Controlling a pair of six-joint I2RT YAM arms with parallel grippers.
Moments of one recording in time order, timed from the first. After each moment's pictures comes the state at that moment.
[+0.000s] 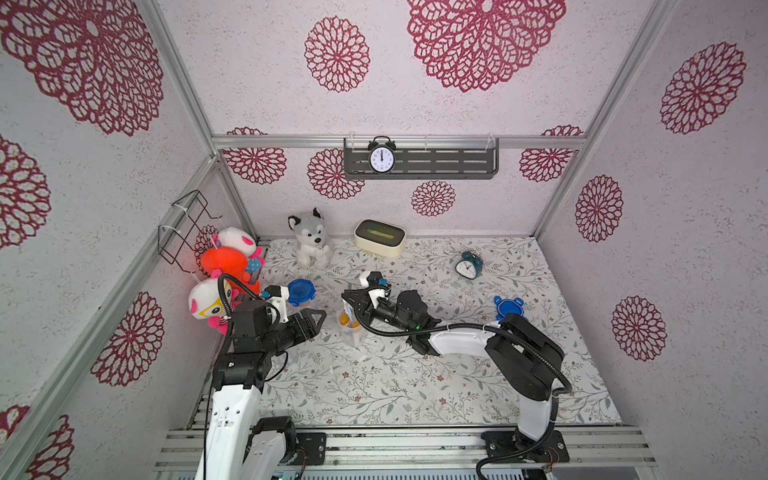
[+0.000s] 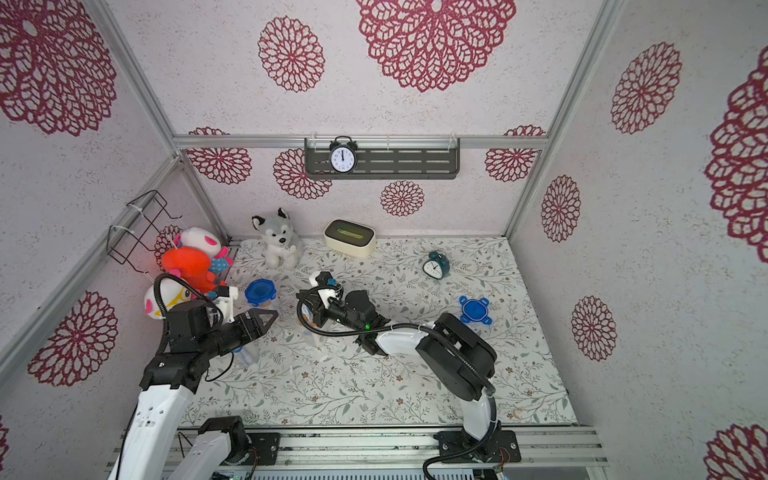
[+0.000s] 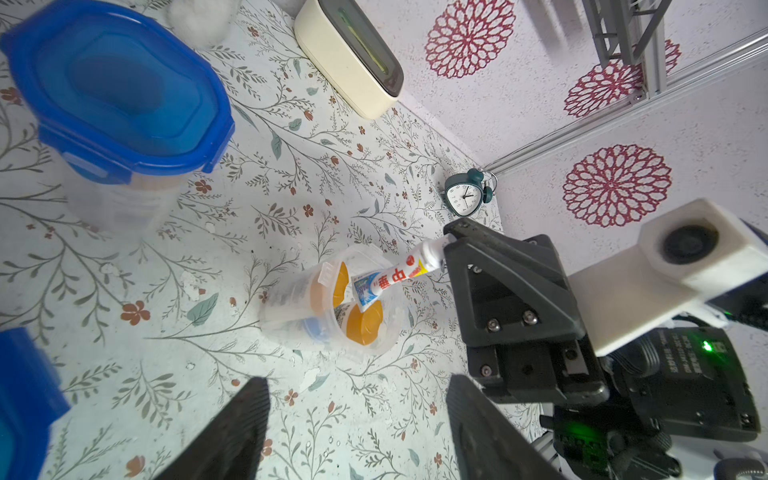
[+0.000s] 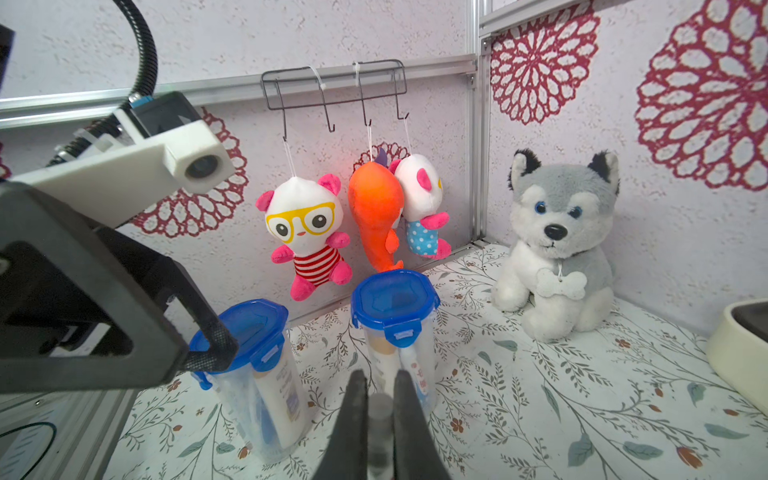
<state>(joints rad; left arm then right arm) 0.07 0.77 0.74 -0.60 0.55 -0.48 0.93 1.91 1.08 0.92 -0.23 0.18</state>
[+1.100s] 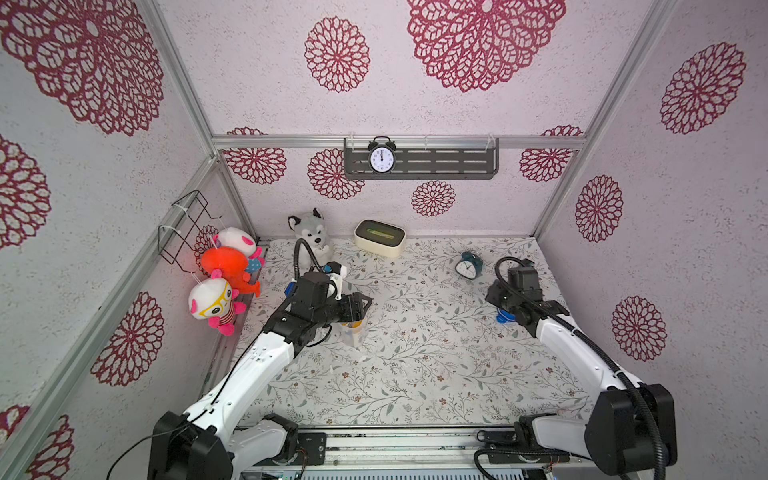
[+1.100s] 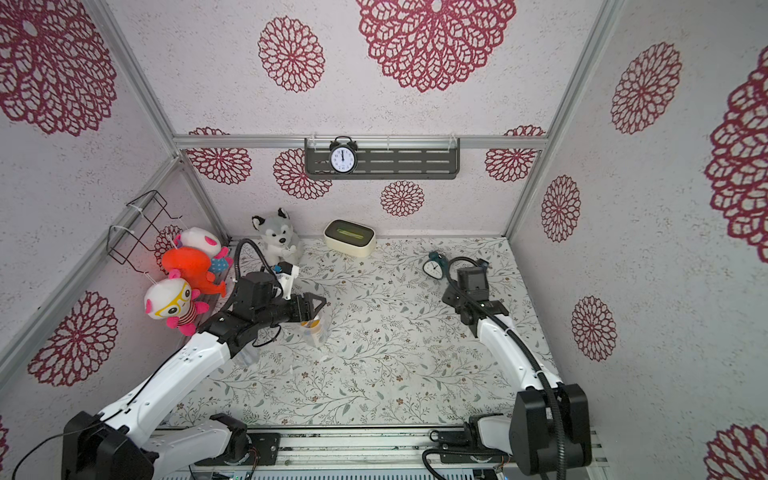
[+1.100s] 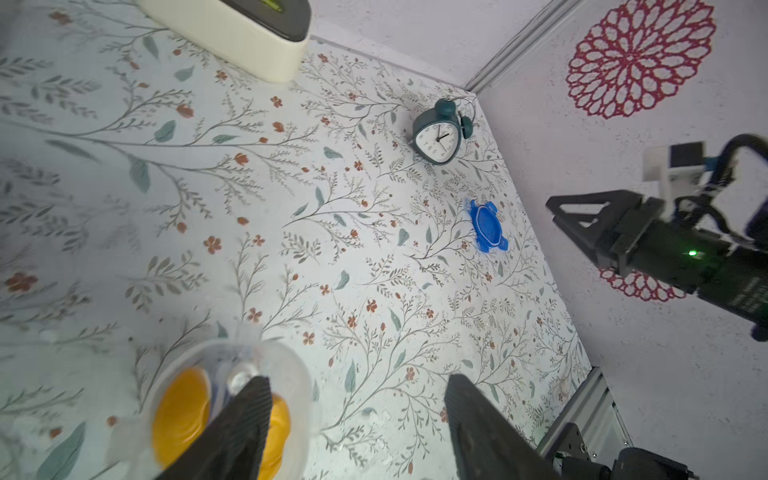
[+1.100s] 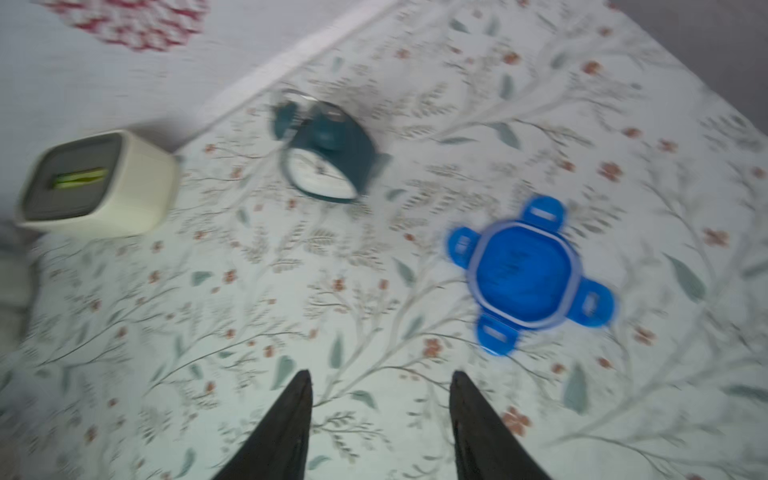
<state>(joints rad) -0.41 1.21 0.92 -0.31 0.30 -0.46 0.08 1.28 0.87 -0.42 0.14 0.56</state>
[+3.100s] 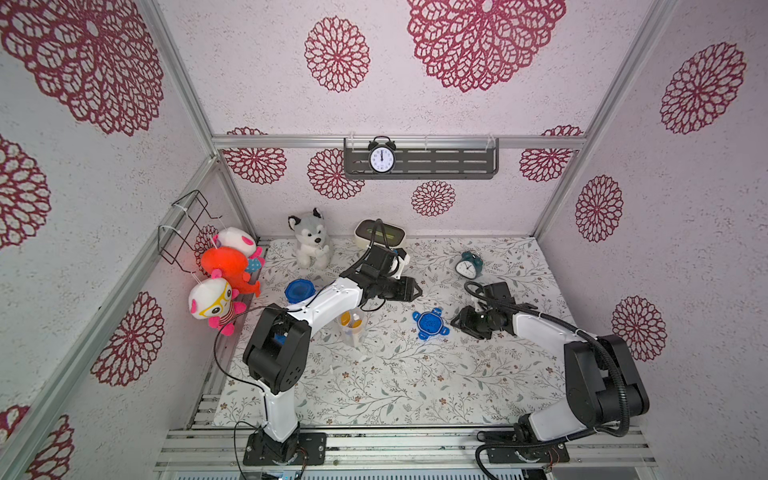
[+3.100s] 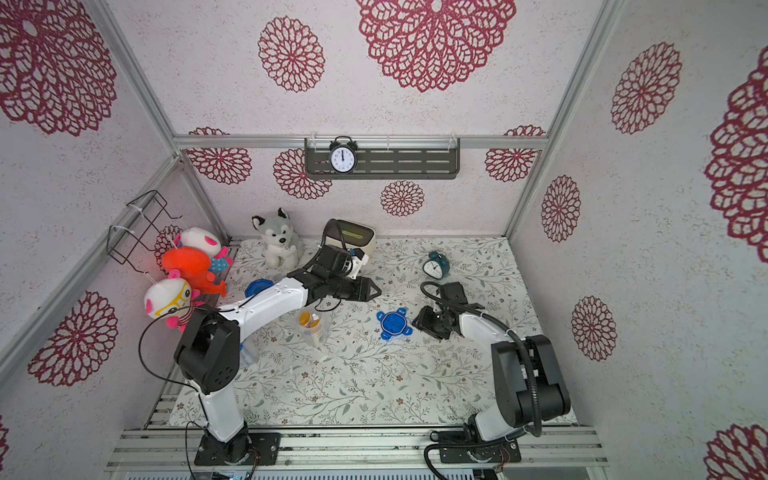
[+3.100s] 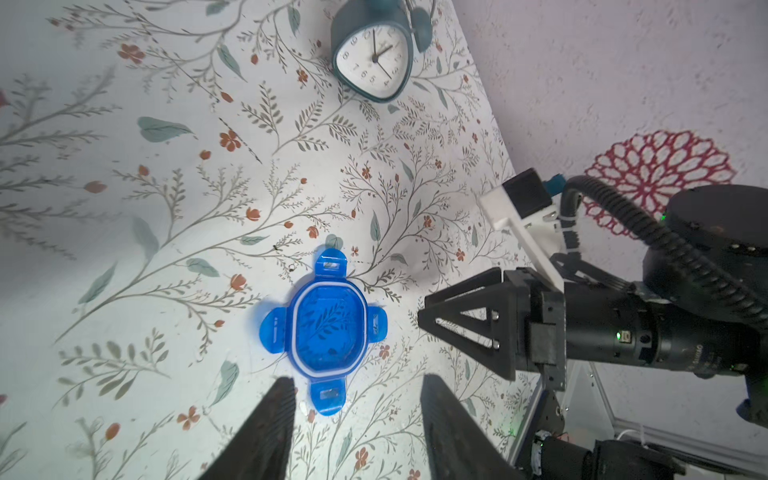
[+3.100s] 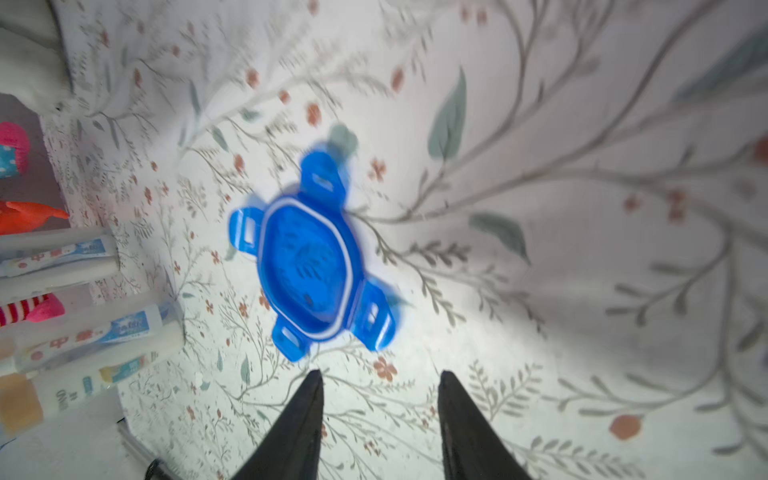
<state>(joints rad) -0.60 1.91 1.46 -0.34 0.45 -0.43 0.24 1.52 0.78 -0.38 -0.41 0.60</state>
